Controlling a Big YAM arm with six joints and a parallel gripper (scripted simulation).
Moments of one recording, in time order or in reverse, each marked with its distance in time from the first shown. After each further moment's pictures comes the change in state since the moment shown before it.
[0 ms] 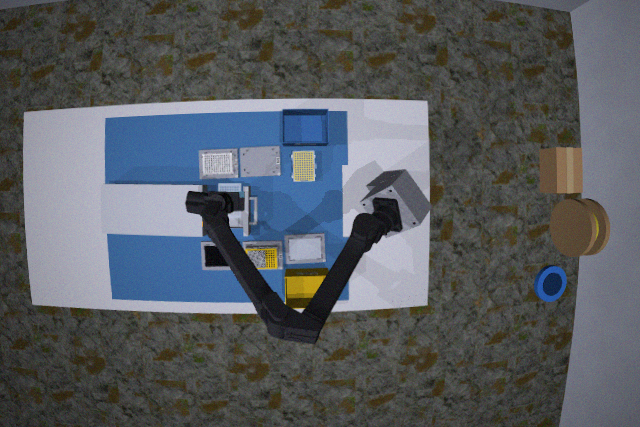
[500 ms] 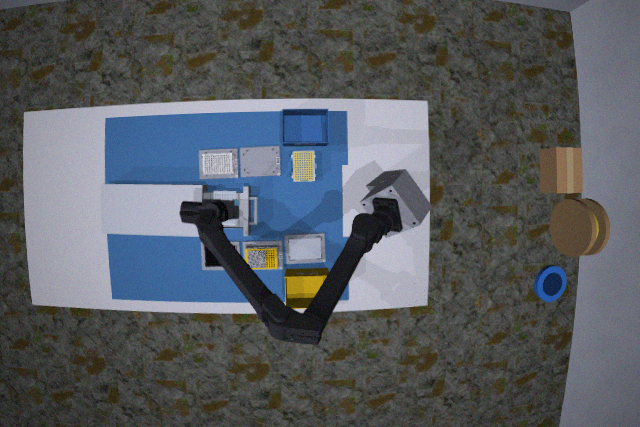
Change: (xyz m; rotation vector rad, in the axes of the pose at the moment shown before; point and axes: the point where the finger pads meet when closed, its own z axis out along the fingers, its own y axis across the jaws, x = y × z) arm -0.028 -0.019 0.001 -0.002 0.002 0.003
